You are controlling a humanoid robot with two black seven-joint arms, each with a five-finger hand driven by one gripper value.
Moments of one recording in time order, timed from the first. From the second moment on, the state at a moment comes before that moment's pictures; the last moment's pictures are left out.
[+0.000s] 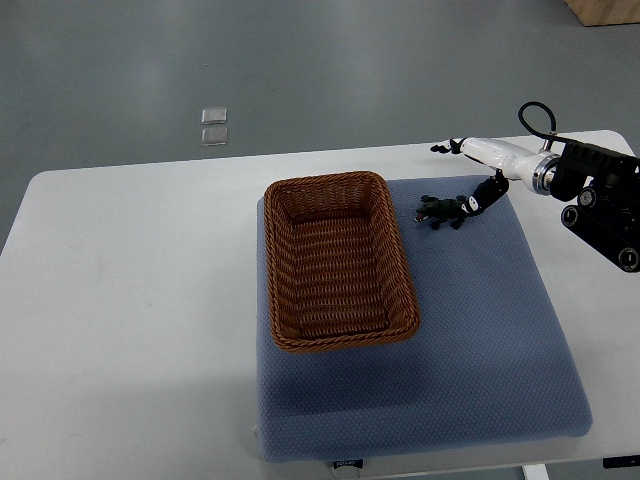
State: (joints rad) left arm -0.02 0.00 -0.09 -0.17 0.04 0.00 0.11; right arm 0.89 -0.41 0.49 0.71 -1.58 0.12 0.23
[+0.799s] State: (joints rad) left arm -0.02 0.00 -0.09 -0.17 0.04 0.00 0.11; right arm 0.94 -0.42 0.33 0.71 -1.61 0.11 0.24
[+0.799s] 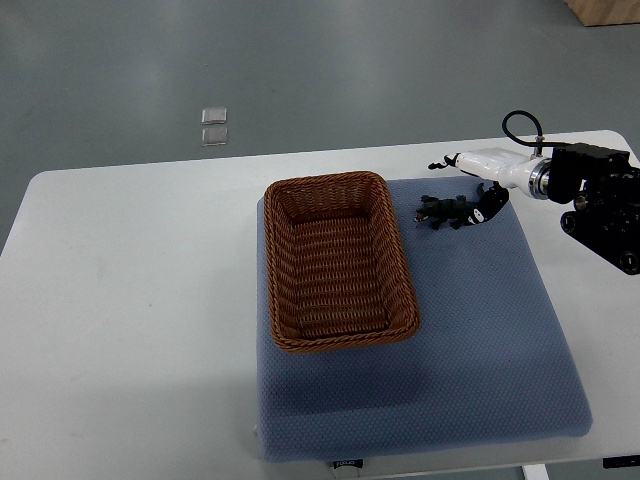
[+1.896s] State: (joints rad) left arm -0.02 0.00 -0.09 -0.17 0.04 0.00 0.11; right arm 0.94 -0.35 0.27 0.64 -1.64 0.08 0.24
